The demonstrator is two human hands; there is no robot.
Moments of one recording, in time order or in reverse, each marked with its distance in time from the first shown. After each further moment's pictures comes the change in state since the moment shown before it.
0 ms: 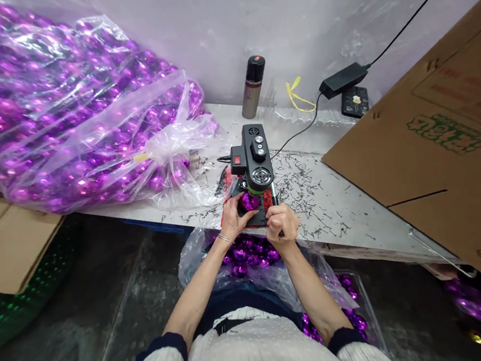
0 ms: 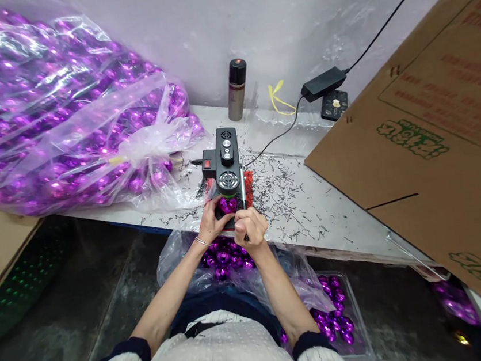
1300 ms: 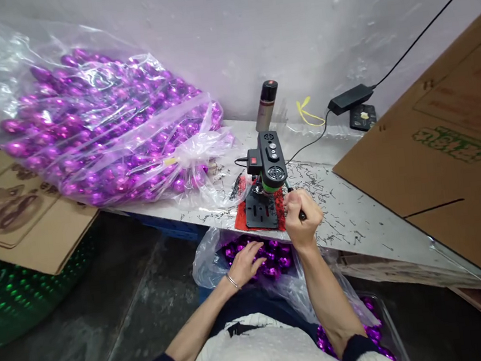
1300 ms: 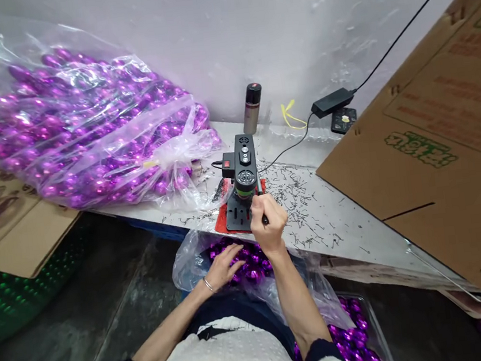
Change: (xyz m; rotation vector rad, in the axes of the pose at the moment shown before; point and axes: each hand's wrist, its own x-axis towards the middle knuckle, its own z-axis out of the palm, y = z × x) left_hand -0.121 -0.037 -0.027 0.424 -0.343 0.310; right_hand 0.051 -0.024 -0.006 0.029 0.010 0.233
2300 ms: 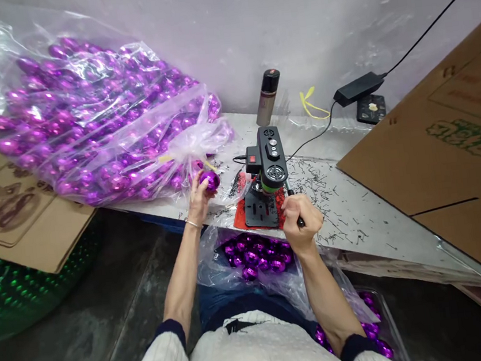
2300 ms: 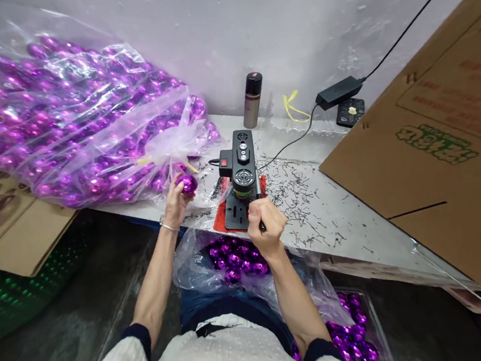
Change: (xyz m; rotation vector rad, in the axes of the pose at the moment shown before) left_hand 0.138 -0.041 -0.156 -0.831 0.543 -0.568; right_hand -0.005 0.003 -0.001 -0.008 -0.003 -0.085
